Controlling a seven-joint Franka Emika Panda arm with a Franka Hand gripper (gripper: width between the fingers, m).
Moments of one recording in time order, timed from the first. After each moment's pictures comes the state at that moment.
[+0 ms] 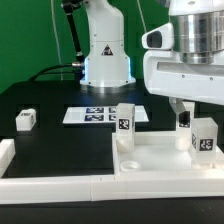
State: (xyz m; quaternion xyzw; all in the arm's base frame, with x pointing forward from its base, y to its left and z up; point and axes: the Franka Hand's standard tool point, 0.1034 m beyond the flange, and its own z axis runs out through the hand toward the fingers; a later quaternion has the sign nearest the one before) arm 0.629 0.119 0.089 -0.92 0.39 0.01 0.05
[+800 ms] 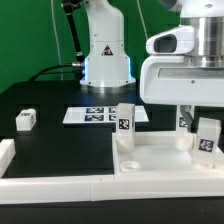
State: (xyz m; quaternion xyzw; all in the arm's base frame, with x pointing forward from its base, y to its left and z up) arm 0.634 0.121 0.082 -0.97 0.22 -0.01 0.02
